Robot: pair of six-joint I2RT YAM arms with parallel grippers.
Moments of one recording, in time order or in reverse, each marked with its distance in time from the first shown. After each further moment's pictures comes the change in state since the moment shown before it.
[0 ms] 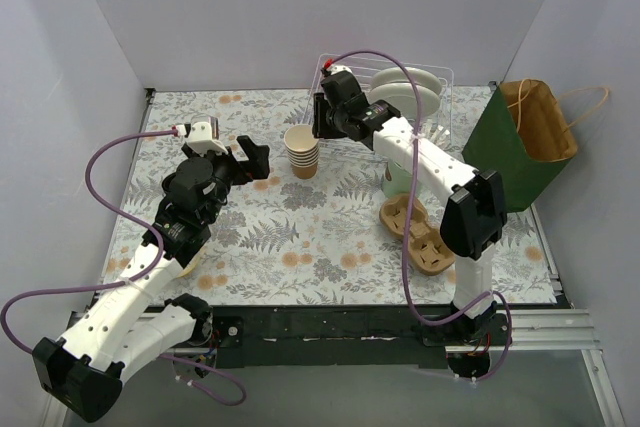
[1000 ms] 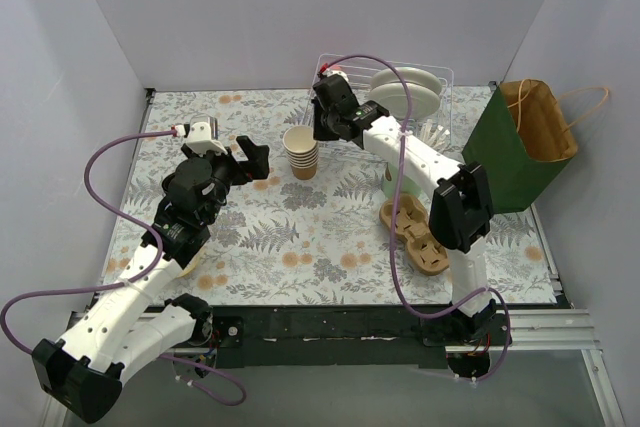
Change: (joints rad) left arm 0.000 -0.006 0.000 0.000 0.002 0.001; right arm 0.001 0.092 0.053 -0.014 0.035 0.036
